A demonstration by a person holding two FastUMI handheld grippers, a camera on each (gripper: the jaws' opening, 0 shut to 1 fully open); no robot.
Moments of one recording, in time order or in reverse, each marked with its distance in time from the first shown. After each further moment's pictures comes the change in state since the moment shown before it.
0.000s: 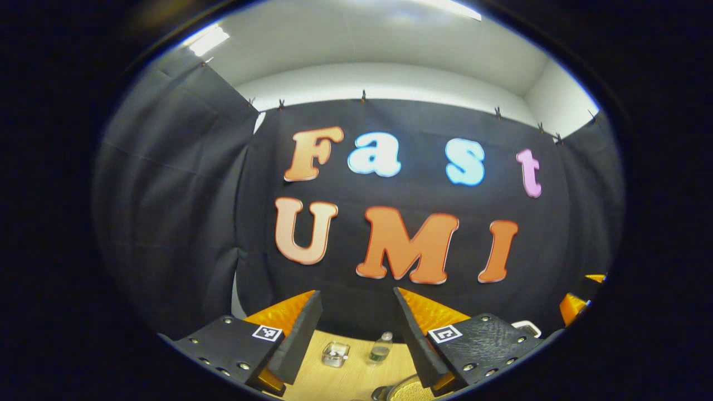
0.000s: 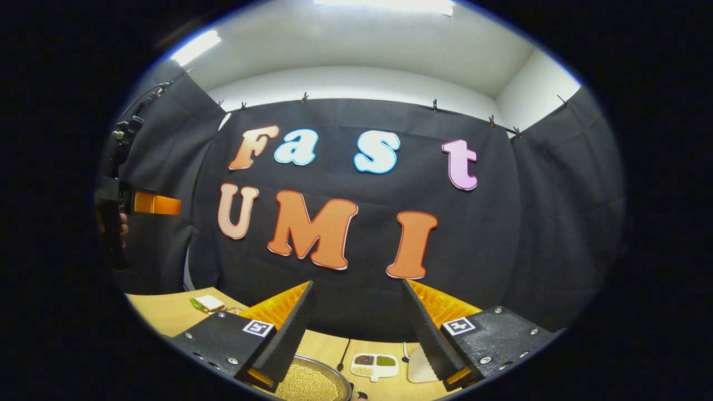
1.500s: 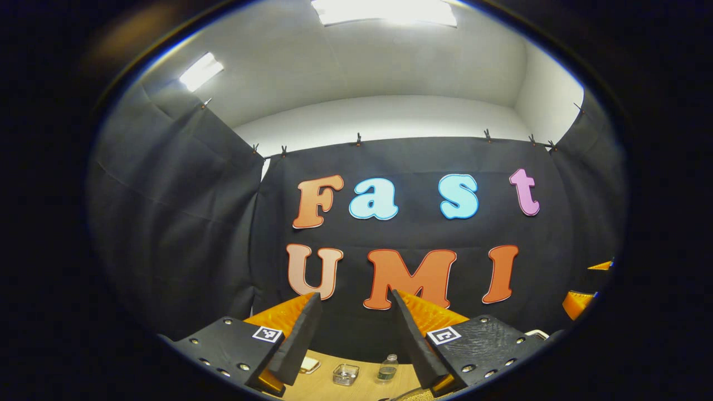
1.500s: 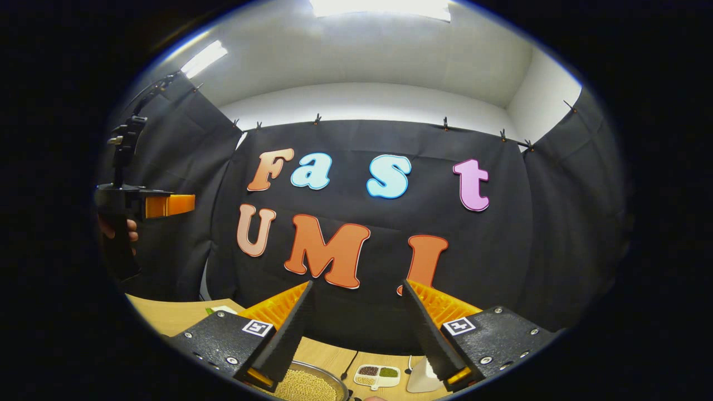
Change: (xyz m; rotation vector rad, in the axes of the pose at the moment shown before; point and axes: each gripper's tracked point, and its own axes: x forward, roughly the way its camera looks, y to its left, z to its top) left arm -0.014 -0.009 0.045 0.098 -0.142 0.052; right arm -0.018 -0.017 0.042 0.004 -0.078 0.066
